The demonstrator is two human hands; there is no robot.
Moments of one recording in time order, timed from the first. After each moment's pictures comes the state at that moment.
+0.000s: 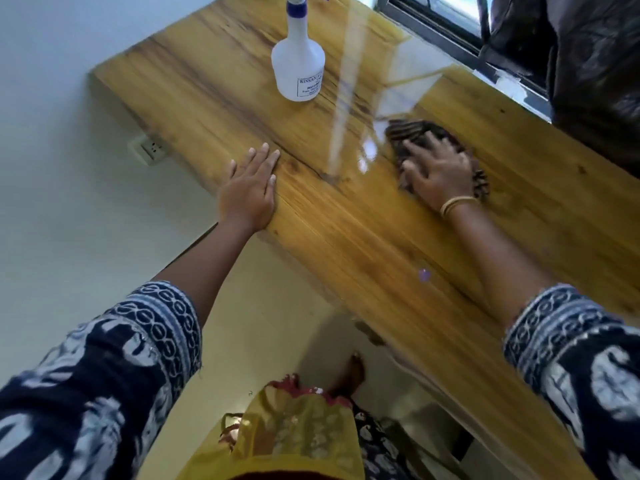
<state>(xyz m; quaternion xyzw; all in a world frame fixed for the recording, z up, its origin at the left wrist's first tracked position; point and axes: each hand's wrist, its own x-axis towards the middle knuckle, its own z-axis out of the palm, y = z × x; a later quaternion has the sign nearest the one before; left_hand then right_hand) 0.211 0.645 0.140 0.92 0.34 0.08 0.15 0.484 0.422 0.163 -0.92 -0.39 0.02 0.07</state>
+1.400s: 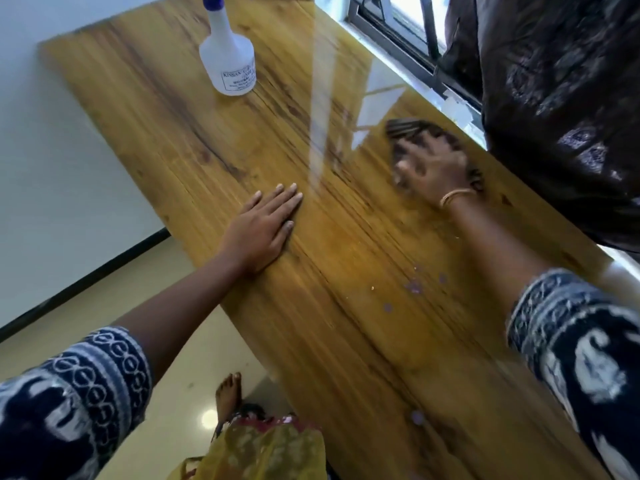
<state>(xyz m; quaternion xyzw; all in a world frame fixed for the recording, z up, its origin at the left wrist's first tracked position) 0.299 0.472 0.145 0.96 0.23 0.05 0.15 0.645 0.344 0.167 -0.88 -0.47 0.04 0.05</state>
